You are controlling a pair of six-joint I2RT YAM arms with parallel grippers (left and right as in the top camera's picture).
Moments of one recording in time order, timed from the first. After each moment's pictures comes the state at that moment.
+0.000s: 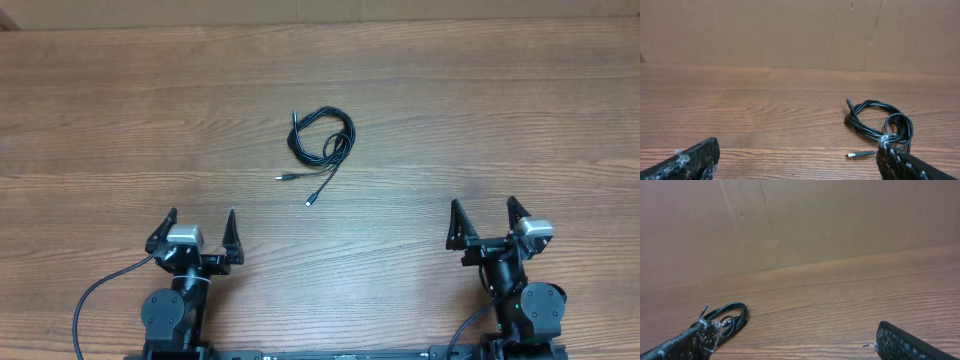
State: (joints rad) left arm -0.03 0.02 0.01 -0.08 0.03 -0.07; right arm 0.05 0.01 0.02 -0.03 -0.06 0.20
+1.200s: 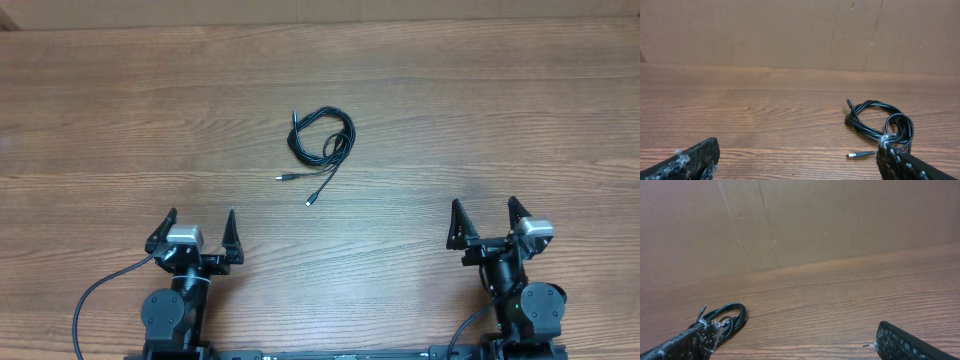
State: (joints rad) left arm -0.03 0.02 0.01 -0.08 0.02 -0.07; right arm 0.05 0.01 0.02 -0.03 -0.06 0.20
